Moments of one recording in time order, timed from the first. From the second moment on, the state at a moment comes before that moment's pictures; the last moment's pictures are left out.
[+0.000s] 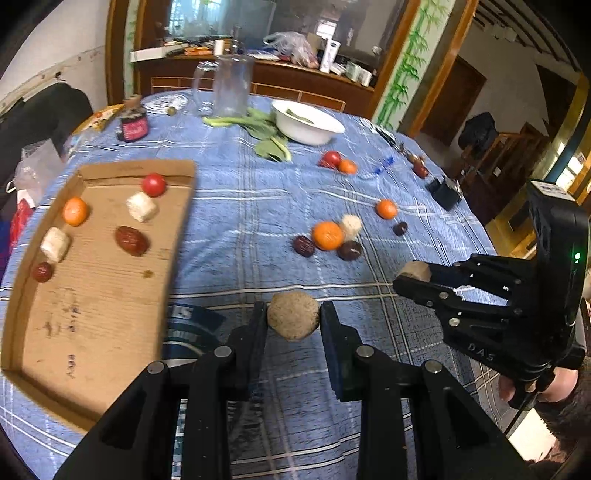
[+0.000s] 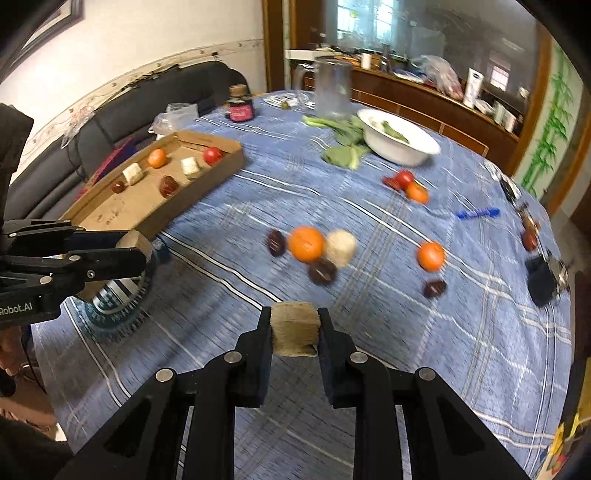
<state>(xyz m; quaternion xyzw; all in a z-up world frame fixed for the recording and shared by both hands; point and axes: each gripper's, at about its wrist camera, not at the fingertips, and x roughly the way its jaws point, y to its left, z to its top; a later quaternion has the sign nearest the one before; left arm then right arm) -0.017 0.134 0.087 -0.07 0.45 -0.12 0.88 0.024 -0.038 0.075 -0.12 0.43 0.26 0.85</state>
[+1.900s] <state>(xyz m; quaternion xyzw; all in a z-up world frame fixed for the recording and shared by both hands) 0.003 0.371 0.024 -0.15 0.48 0.07 0.86 0.097 0.251 0.028 -0.17 0.46 0.41 0.77</state>
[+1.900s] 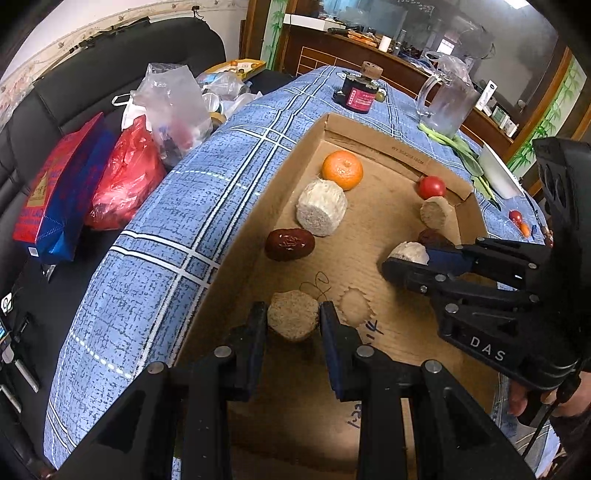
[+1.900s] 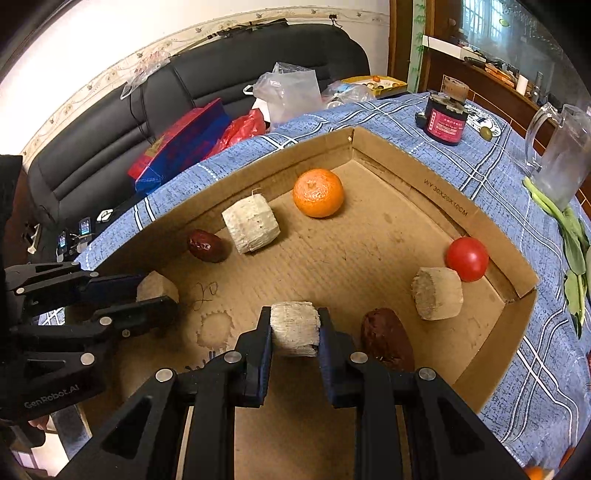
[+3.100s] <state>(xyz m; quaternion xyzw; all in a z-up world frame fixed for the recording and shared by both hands) -0.035 0.353 0.051 -0.13 0.46 0.11 0.87 0.067 0.194 0.055 -0.17 0.45 0.37 0.79</state>
